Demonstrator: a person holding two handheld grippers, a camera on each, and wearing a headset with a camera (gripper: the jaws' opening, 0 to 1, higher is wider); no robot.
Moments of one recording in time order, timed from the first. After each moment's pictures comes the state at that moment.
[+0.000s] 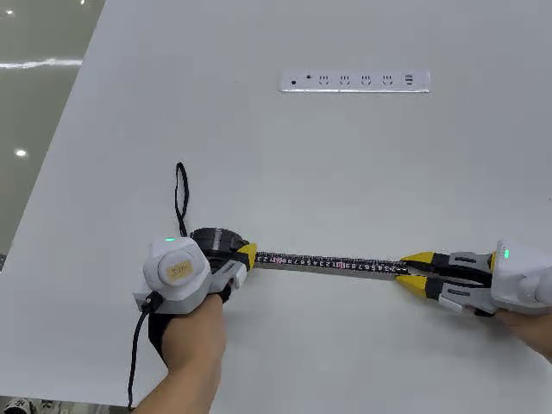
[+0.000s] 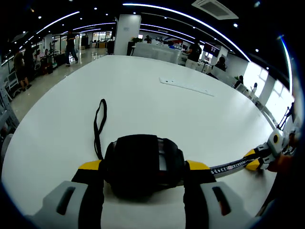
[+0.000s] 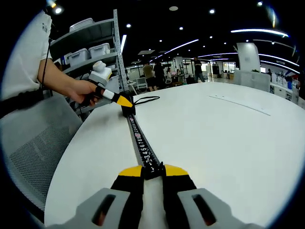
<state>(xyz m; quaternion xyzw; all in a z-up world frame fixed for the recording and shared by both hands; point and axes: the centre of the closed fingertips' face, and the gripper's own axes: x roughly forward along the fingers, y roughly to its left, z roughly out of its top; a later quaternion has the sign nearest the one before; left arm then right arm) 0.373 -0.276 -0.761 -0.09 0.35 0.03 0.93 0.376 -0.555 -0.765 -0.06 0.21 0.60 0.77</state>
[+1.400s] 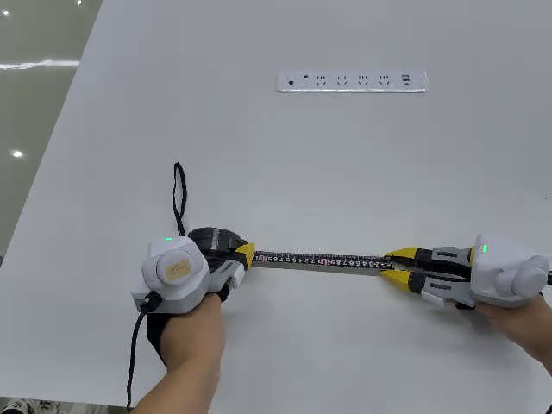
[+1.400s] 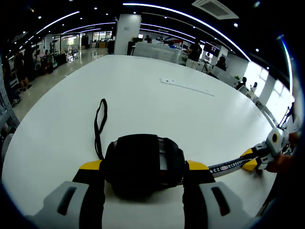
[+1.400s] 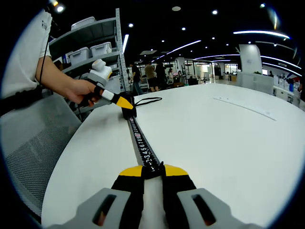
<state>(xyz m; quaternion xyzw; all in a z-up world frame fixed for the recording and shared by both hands) 0.372 -0.276 -0.761 -0.09 0.35 0.03 0.93 0.379 -0.532 -0.766 -0.07 0.20 0.60 0.77</state>
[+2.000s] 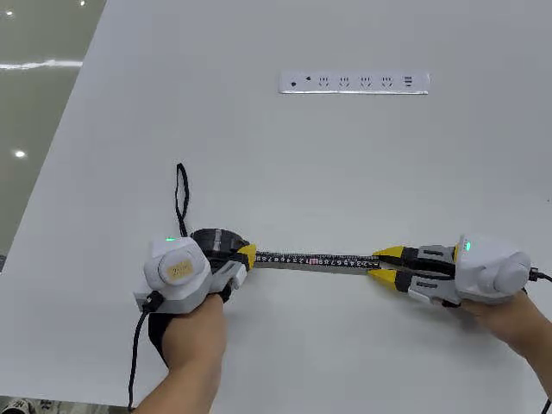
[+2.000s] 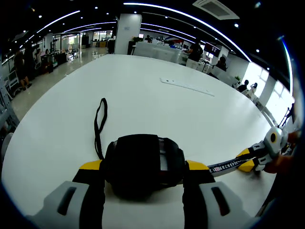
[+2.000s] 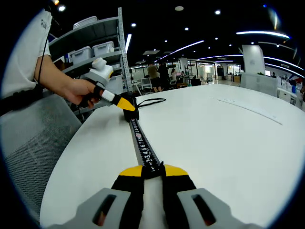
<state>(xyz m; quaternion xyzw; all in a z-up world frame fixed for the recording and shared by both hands) 0.371 -0.276 -0.762 -0.09 0.35 0.03 0.93 0.378 -0.511 -0.769 -0.07 0.20 0.61 0.76</state>
